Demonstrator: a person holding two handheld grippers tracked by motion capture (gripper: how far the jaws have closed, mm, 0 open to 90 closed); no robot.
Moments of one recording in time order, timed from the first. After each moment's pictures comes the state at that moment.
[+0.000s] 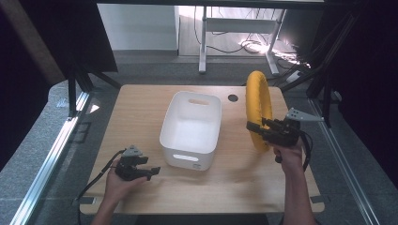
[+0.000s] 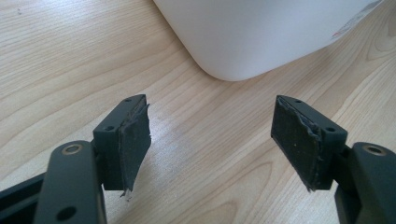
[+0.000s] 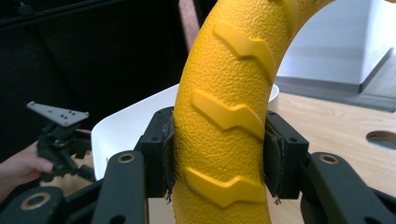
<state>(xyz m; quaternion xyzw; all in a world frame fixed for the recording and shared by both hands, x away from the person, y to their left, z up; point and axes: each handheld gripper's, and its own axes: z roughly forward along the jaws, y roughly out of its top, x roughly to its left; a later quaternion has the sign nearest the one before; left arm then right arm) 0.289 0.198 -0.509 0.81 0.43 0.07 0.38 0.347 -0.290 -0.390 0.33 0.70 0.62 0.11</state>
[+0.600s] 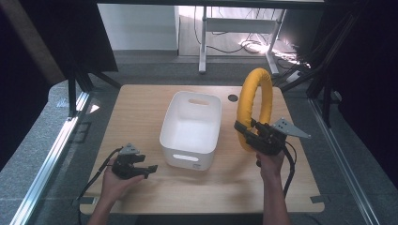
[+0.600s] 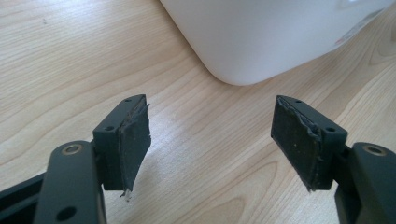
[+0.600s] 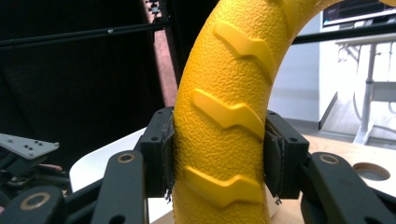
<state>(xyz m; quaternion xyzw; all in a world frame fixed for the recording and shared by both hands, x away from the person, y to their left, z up) 0.289 0.206 -0.500 0.81 0.43 0.08 0.38 0.320 -0.241 -0.401 0.35 0.64 0.66 0.20</state>
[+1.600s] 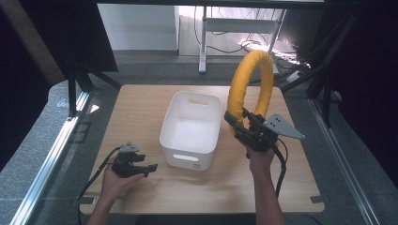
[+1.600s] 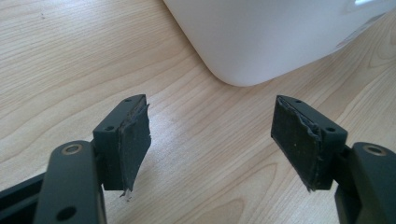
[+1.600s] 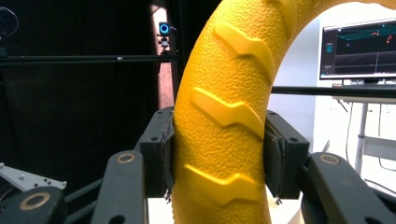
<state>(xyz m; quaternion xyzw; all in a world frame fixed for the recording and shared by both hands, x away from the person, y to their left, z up) 0.293 0.206 -0.499 0.81 0.44 0.07 0.38 0.307 -0.203 -0.362 0.29 0.61 0.68 0.27</state>
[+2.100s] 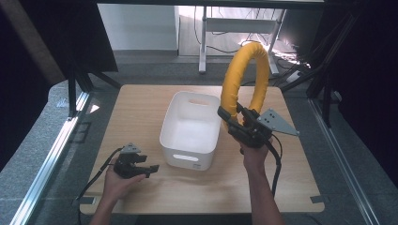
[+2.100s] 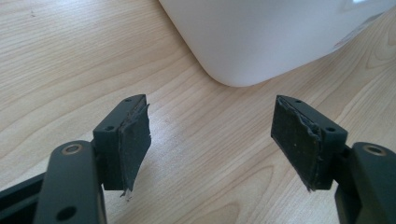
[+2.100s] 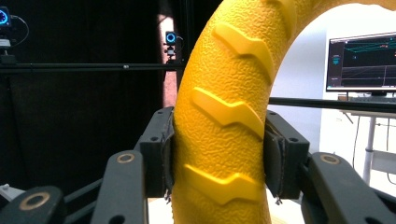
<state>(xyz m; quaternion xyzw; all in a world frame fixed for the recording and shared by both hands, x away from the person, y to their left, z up) 0.293 0.202 -0.503 0.81 0.44 0.06 0.38 0.310 -0.184 -0.349 0.28 0.61 0.70 0.27</state>
